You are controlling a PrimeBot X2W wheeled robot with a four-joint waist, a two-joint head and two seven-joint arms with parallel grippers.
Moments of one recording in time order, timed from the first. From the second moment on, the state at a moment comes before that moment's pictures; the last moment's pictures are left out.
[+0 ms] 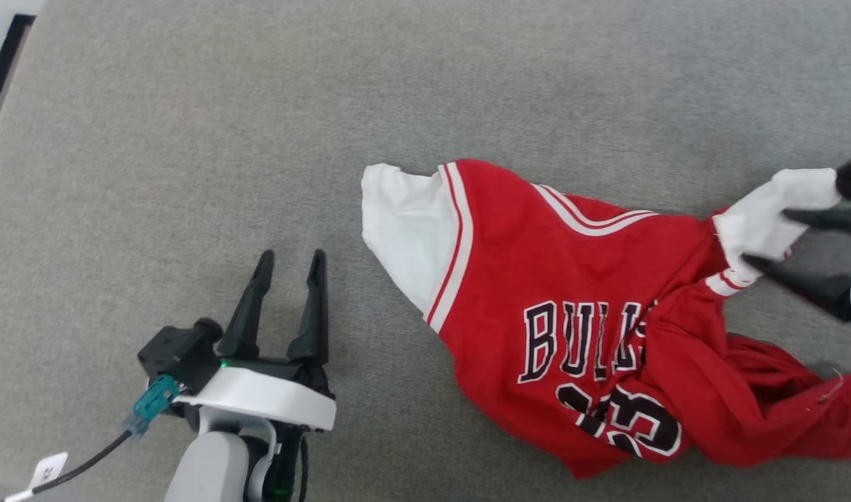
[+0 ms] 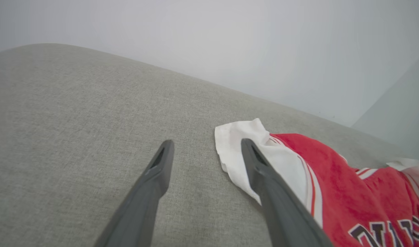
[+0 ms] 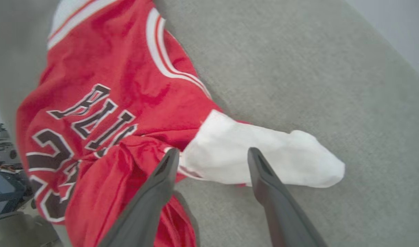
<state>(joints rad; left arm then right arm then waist) -0.19 0.05 -0.16 0.19 -0.41 -0.13 -0.26 -0.84 -1.17 0.93 -0.15 1.10 0.13 0.52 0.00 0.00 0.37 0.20</state>
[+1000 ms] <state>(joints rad) -0.21 0.05 -0.20 0.20 -0.47 -0.13 -0.26 -1.01 -1.24 1.14 -0.07 1.07 0.13 0.63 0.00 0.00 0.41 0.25</state>
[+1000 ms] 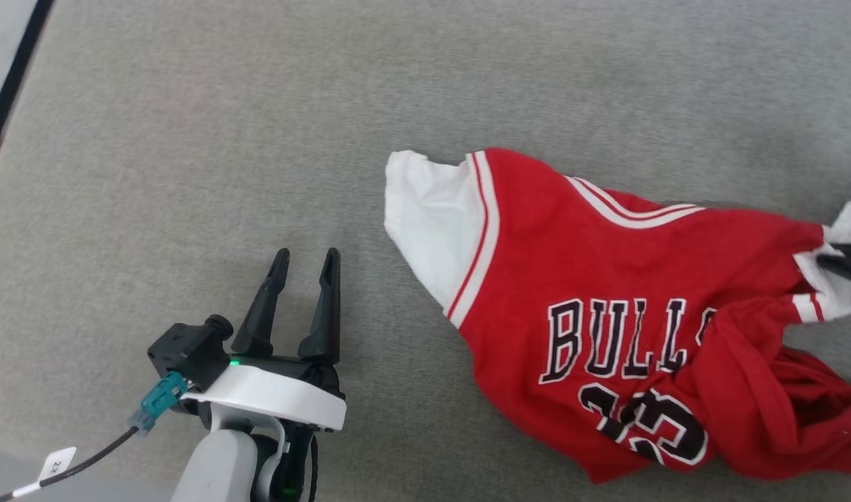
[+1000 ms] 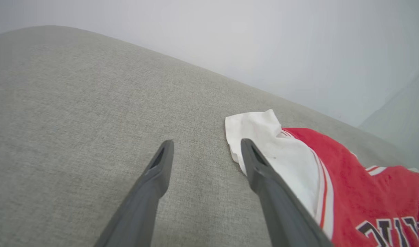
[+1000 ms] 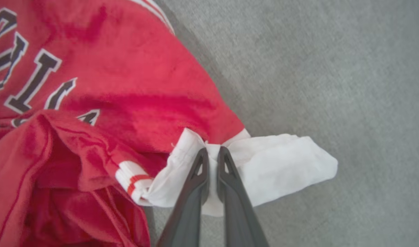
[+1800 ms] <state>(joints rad) -0.22 0.07 -0.14 0.20 -0.38 -0.13 -0.26 -0.61 -1.05 0.90 0.26 1.02 0.13 0.04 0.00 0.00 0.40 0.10</state>
